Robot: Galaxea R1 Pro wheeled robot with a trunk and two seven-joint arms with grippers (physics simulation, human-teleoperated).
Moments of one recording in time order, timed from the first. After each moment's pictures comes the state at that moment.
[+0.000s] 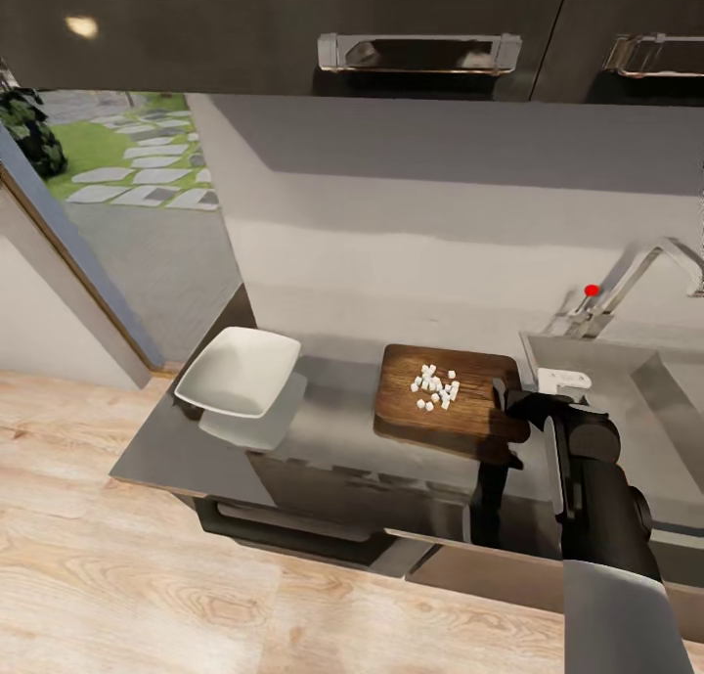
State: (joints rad) left arm 0.21 -0.03 0.10 -0.54 -0.11 -0.30 -0.01; right arm -0.65 0.03 -0.27 -1.49 0.24 0.88 0.10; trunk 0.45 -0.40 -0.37
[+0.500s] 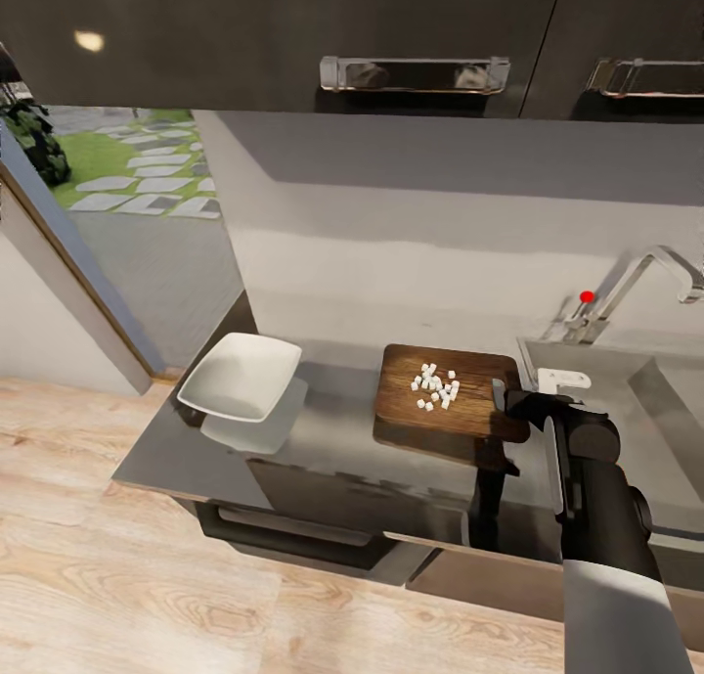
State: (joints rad) left arm 0.21 -0.03 0.10 -0.57 -0.11 -0.31 -0.01; right arm -0.65 0.03 -0.27 -1.49 0.24 0.88 0.10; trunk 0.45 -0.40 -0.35
